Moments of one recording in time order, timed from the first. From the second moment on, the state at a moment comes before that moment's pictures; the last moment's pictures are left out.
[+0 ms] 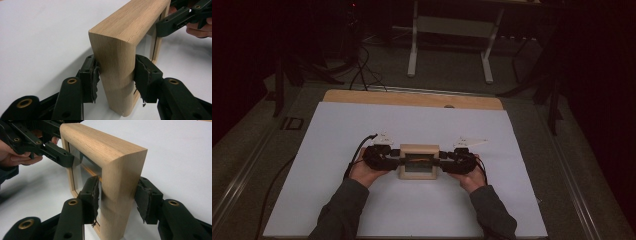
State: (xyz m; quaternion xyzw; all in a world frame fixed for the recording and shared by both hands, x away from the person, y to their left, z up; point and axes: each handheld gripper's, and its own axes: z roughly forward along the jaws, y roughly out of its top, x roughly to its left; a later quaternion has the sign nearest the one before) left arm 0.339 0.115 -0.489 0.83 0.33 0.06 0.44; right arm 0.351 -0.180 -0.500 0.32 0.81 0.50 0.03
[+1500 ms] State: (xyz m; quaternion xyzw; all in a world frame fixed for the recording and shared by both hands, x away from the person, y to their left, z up) left arm 0.291 0.174 -0.483 0.80 0.38 0.10 0.45; right arm 0.331 -0.212 -0.484 0.31 0.81 0.49 0.05
